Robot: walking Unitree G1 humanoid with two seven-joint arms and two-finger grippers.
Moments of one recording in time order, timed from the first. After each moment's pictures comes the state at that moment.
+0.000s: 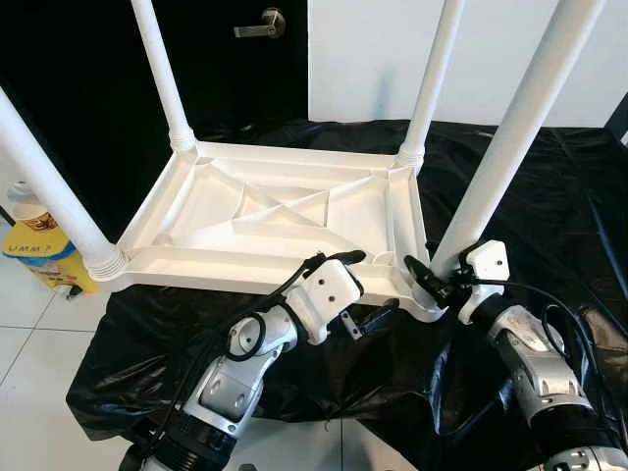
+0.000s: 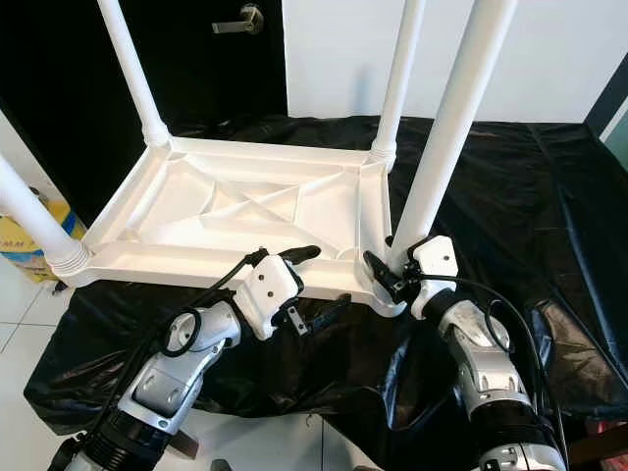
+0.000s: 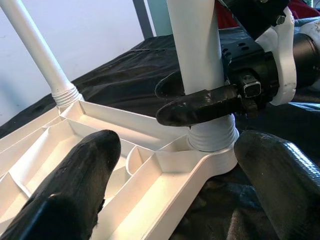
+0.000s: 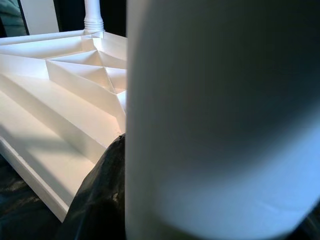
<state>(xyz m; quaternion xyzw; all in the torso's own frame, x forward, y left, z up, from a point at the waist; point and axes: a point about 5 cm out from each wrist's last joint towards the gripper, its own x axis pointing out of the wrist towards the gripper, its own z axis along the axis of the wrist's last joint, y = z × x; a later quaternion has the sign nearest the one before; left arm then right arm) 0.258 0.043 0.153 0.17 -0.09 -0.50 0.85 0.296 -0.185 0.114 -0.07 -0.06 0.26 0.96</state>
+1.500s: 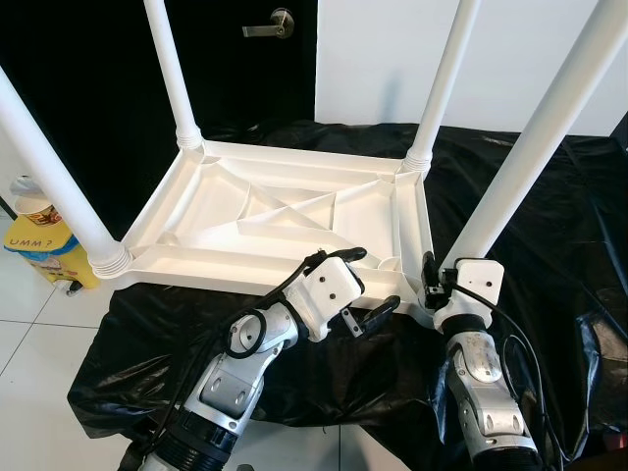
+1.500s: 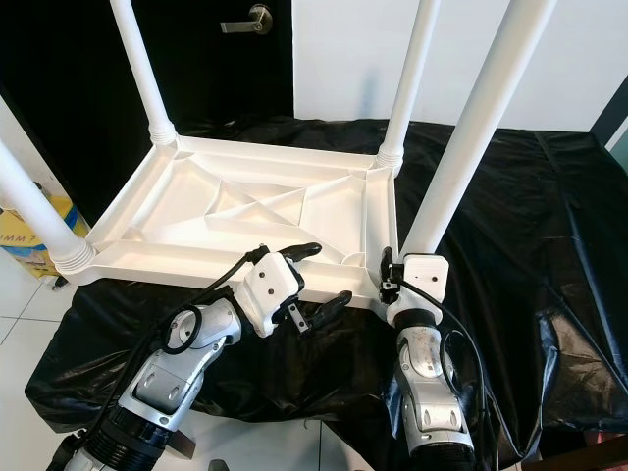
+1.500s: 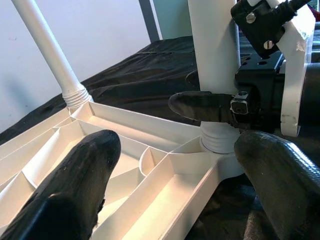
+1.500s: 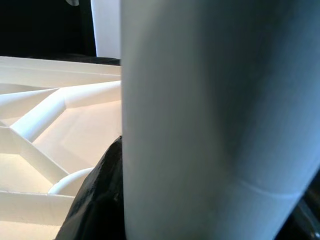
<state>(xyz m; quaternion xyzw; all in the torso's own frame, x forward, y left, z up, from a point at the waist) 0.261 0.042 0.155 0.17 -0.10 -0.50 0.85 0.273 -0.159 0.110 -0.01 -0.08 -0.06 1.00</state>
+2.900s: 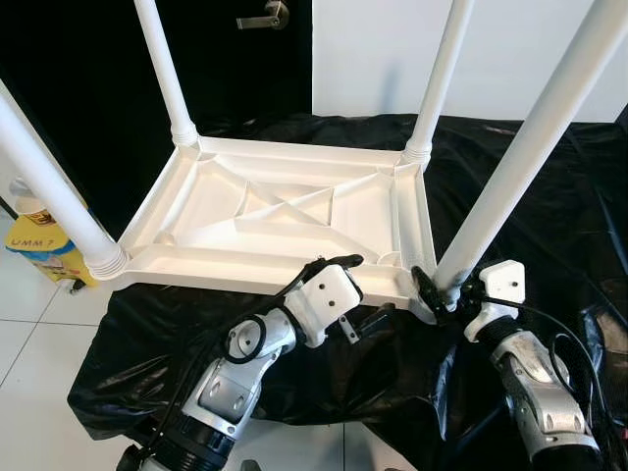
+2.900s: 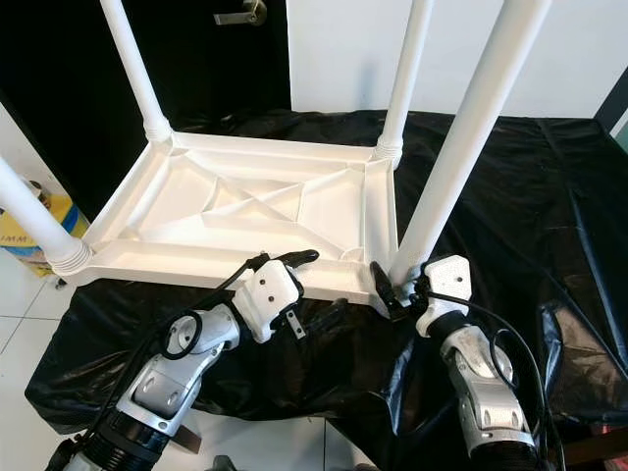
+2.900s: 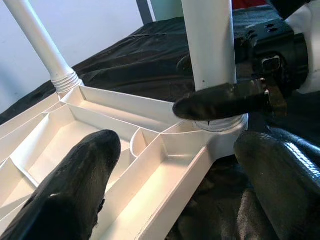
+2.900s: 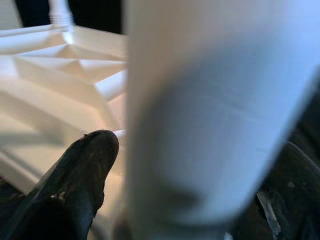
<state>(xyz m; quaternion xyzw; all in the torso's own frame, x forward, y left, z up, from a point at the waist) 0.258 0.044 0.147 0.19 -0.08 -0.50 0.84 0.273 -0.190 0.110 -0.06 -0.06 0.19 0.98</state>
